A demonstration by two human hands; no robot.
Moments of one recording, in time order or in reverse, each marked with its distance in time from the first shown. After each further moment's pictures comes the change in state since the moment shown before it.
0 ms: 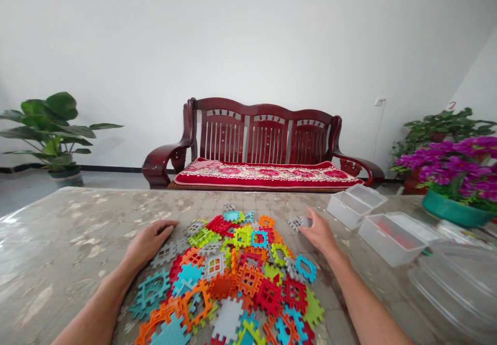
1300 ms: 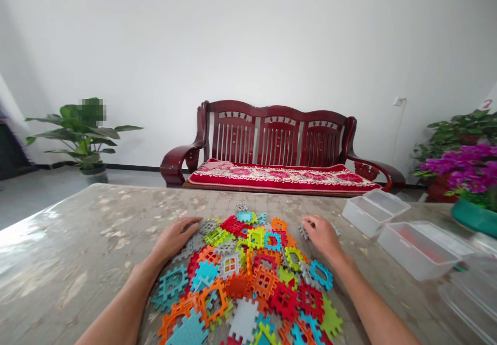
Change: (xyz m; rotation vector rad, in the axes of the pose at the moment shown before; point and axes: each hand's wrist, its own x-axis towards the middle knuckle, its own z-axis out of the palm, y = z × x) left_hand -0.005 0.028 0.000 -0.119 -0.067 0.121; right_hand -0.004 -0.047 -0.001 0.103 -0.099 -0.188
